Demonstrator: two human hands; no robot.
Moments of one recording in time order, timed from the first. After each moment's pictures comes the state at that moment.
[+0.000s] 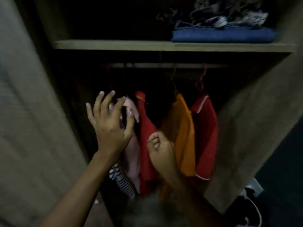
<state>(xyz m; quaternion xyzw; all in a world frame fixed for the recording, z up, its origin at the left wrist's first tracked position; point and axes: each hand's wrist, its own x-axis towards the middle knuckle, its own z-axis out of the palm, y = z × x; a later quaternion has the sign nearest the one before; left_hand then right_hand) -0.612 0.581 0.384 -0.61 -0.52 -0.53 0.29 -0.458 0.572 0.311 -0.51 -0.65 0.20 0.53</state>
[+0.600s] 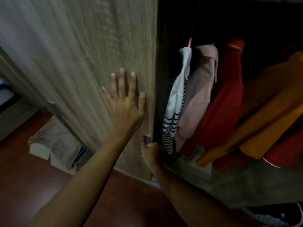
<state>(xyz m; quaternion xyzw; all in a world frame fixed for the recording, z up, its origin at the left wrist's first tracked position) -0.774 0.544 0.277 -0.56 -0.68 -0.41 0.24 -0.677 0.534 0.085 -0.63 -0.64 0.39 0.20</state>
